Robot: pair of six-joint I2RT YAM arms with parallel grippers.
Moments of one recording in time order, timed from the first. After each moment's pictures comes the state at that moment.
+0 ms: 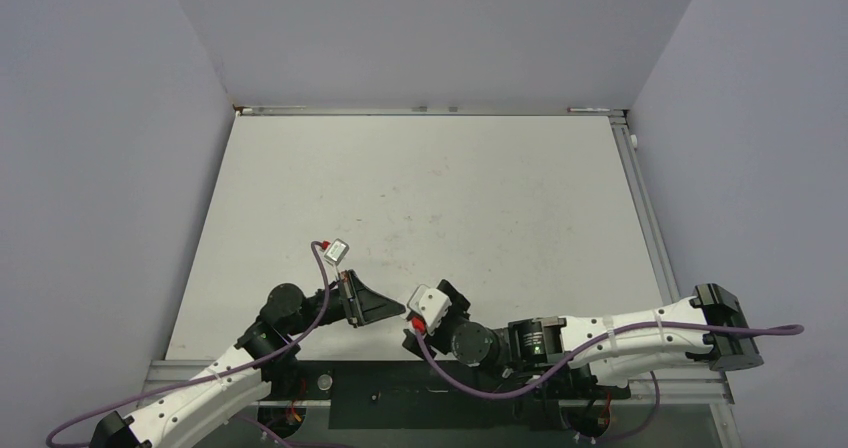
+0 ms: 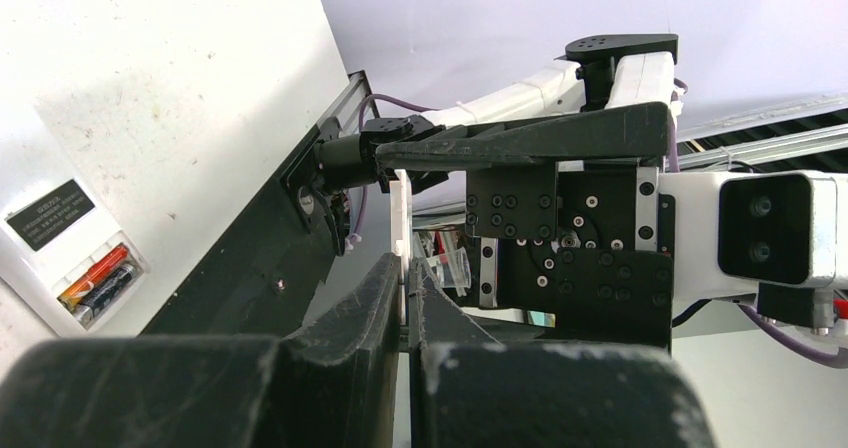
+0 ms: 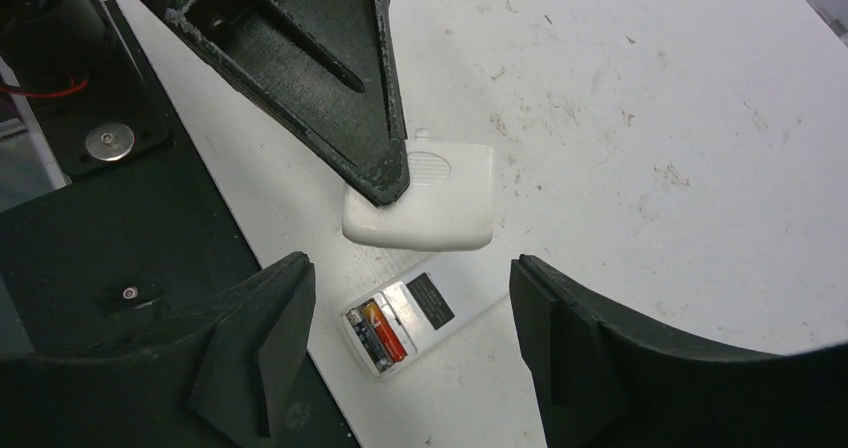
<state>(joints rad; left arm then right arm) -0.75 0.44 0.08 0.39 0.49 -1.33 1.61 1.08 0.70 -0.08 0.63 0.07</state>
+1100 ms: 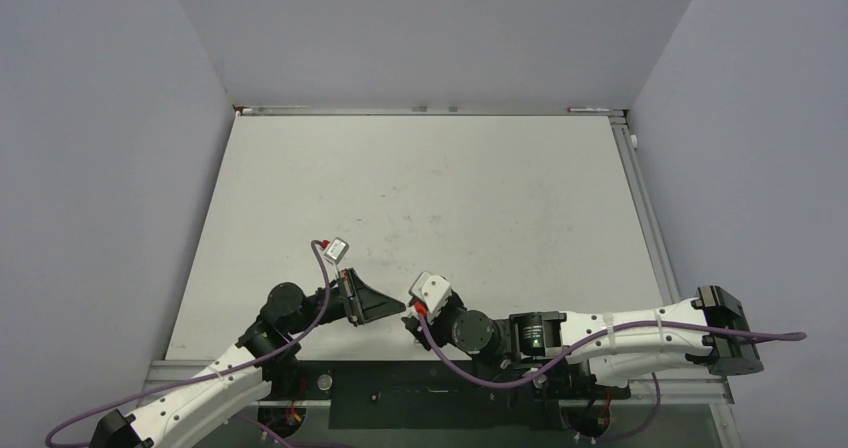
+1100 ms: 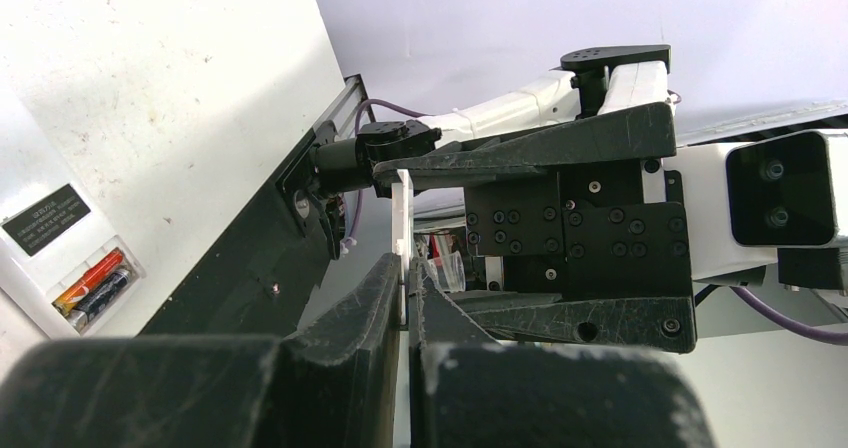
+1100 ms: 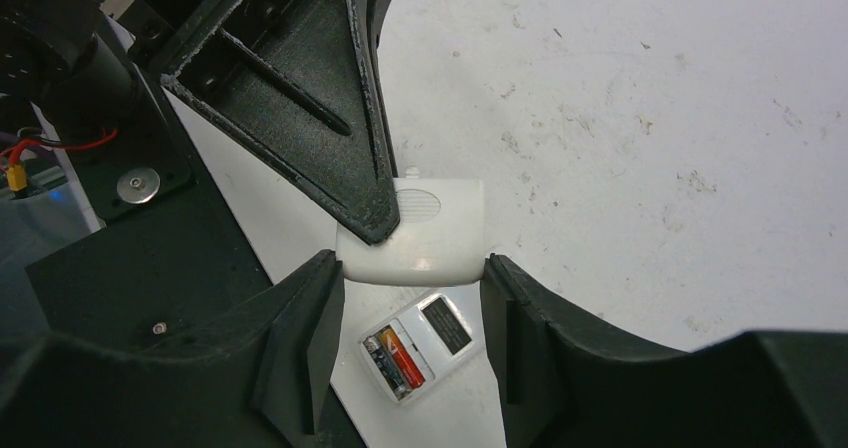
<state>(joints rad) -0.74 0.46 0.08 0.42 0.49 -1.35 1.54 1.09 0.71 -0.02 0.56 0.12</state>
